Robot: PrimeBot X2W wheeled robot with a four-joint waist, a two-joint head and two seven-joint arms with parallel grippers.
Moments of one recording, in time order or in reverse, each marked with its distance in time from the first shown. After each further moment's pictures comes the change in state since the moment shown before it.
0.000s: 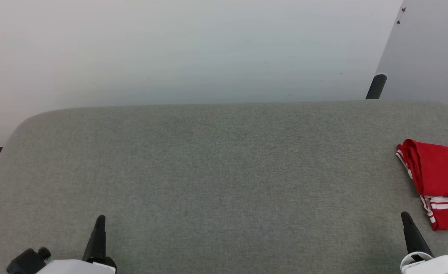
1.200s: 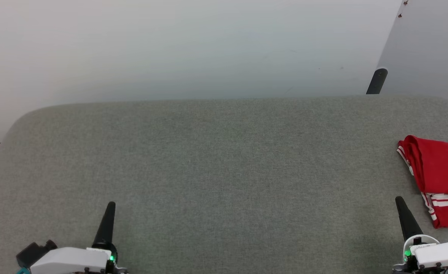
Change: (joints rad) left arm -0.059 -0.045 0.016 0.004 -0.329 0.000 0.098; right arm -0.071 0.036 -0.015 0.025 0.365 0.000 0.070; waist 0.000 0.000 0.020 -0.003
